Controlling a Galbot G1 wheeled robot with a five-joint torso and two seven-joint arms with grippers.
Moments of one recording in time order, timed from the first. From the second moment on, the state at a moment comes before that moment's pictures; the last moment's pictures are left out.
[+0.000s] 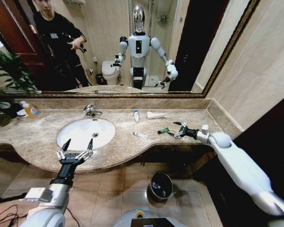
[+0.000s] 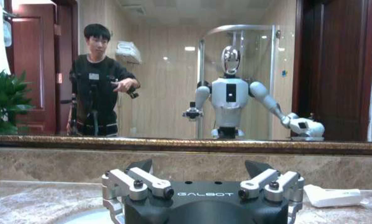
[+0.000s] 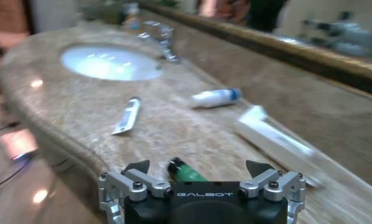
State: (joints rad) left arm 1.84 -1.36 -0.82 -2.47 -0.37 0.04 0.05; right arm -0.61 0.83 0.19 1.30 0.34 0.01 -0.98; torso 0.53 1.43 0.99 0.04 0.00
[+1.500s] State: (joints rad) left arm 1.84 -1.36 -0.82 -2.47 -0.37 0.04 0.05; right arm -0.30 0.95 0.11 0.99 0.08 0.06 -1.31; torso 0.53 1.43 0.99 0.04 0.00
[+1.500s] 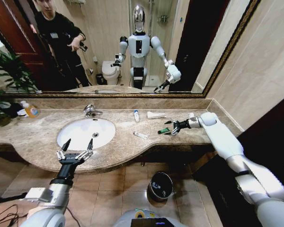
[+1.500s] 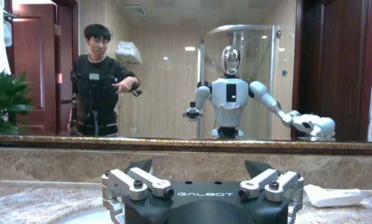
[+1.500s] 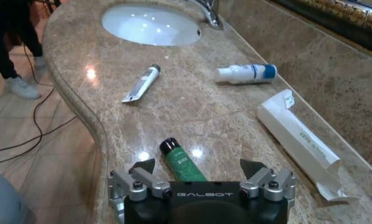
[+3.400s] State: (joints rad) left arm 1.84 -1.36 -0.82 -2.47 -0.37 0.04 0.05; right arm -0.42 0.93 0.13 1.08 0.21 0.02 -1.17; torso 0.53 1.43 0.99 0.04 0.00
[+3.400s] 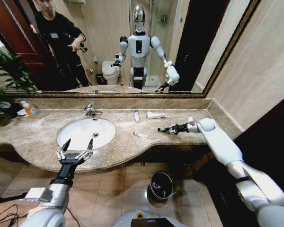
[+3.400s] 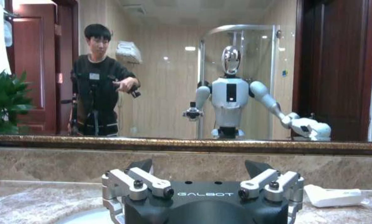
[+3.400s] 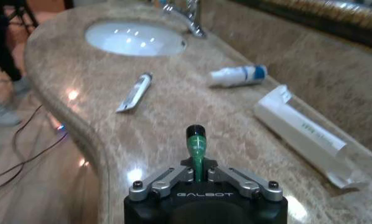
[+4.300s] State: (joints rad) left arm 1.84 -1.36 -0.82 -2.47 -0.37 0.04 0.05; right arm -1.52 0.99 0.68 1.86 0.50 -0.04 -0.78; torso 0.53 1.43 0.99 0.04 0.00
